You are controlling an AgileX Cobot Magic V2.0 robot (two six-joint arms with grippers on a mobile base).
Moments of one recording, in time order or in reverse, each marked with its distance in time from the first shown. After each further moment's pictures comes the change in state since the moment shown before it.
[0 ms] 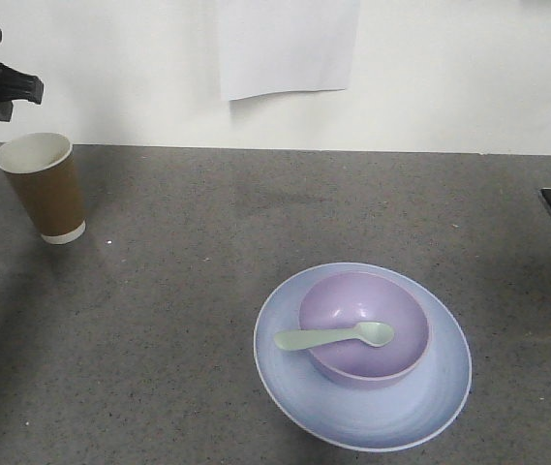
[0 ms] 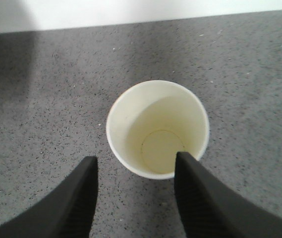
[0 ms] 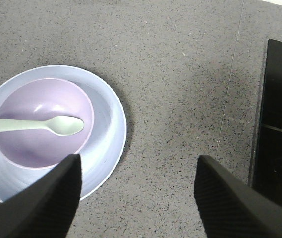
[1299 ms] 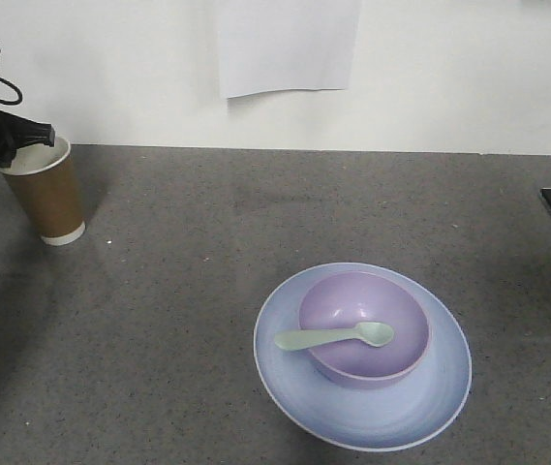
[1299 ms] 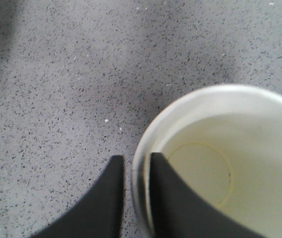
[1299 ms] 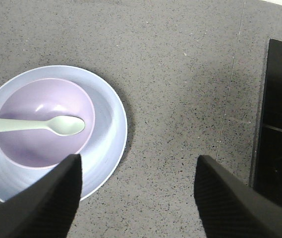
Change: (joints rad) left arm 0.087 0.214 0.000 -0.022 -0.110 -0.055; right arm 0.000 0.000 0.000 0.003 0.000 0.000
